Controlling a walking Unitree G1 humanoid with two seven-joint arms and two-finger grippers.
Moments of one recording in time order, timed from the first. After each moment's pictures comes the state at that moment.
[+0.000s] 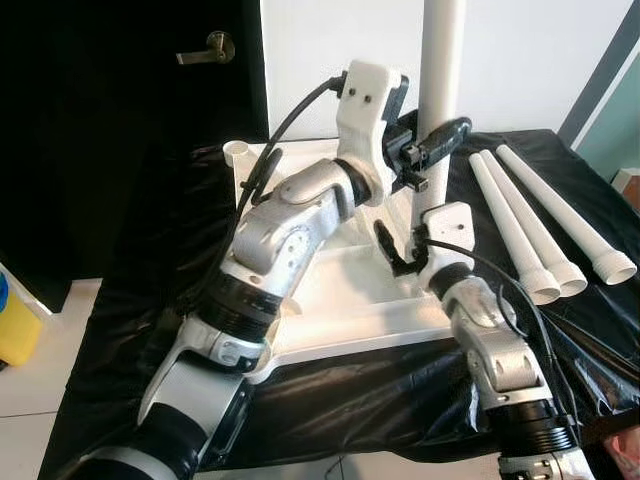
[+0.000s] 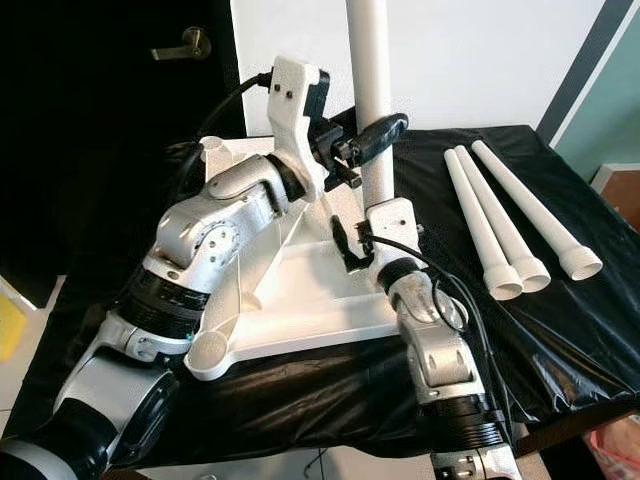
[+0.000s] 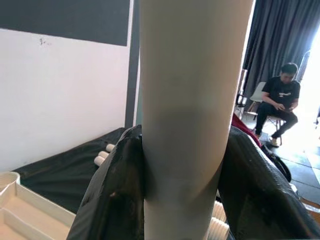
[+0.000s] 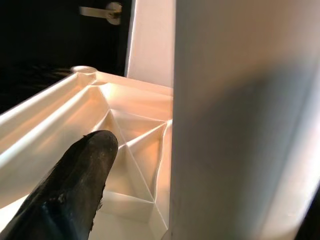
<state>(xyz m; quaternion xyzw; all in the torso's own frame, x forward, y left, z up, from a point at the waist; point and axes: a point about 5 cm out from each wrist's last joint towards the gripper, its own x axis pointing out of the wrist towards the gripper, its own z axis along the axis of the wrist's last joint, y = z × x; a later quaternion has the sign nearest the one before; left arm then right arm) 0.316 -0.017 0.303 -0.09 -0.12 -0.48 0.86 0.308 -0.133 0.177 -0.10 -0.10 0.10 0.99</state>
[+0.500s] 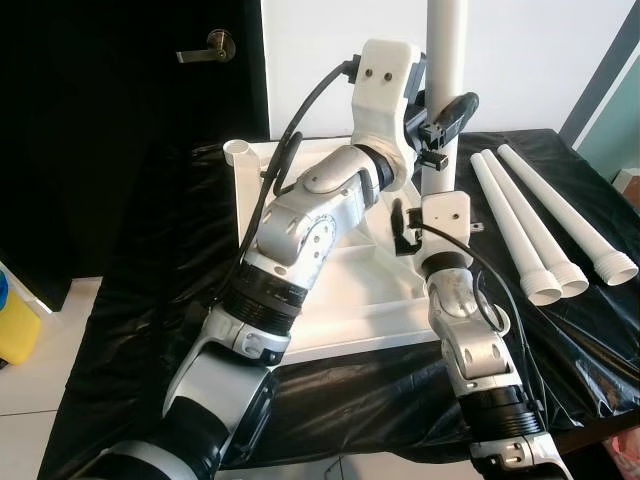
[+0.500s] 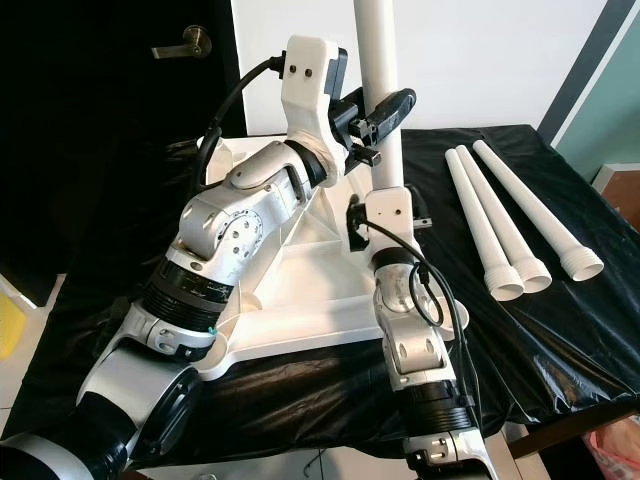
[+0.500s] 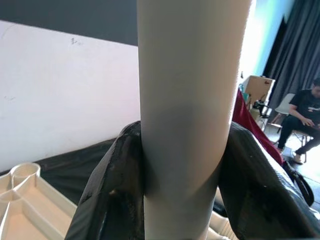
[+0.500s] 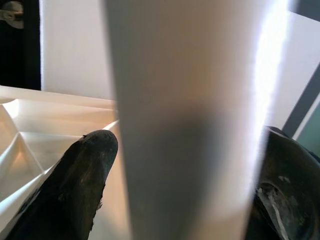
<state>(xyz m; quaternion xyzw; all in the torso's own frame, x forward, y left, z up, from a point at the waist) 0.320 -0.029 0.314 -0.12 -0.12 -0.43 0.88 0.319 -0.134 0.184 -0.10 -0.12 -0.06 0.99</state>
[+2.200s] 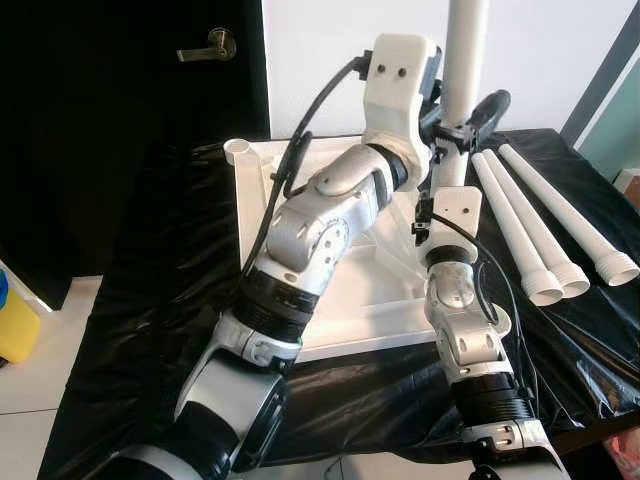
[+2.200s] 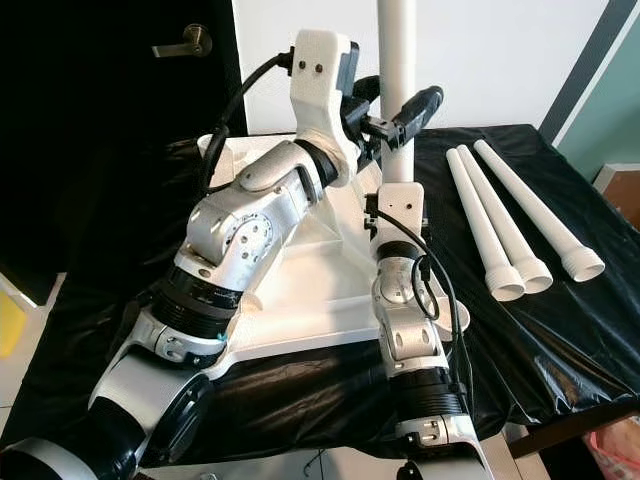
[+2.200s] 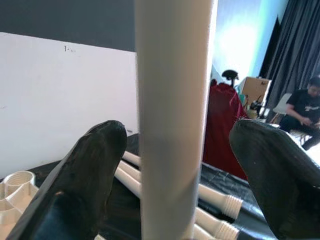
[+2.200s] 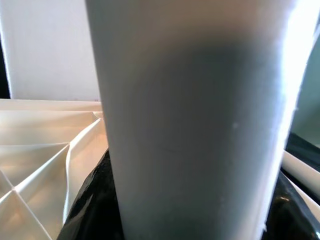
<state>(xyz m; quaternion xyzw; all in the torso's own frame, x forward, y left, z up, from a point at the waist) 0.308 -0.037 0.317 -0.10 -0.14 -0.44 0.88 0.329 -0.142 0.181 -0.07 -0.12 -0.12 0.98</state>
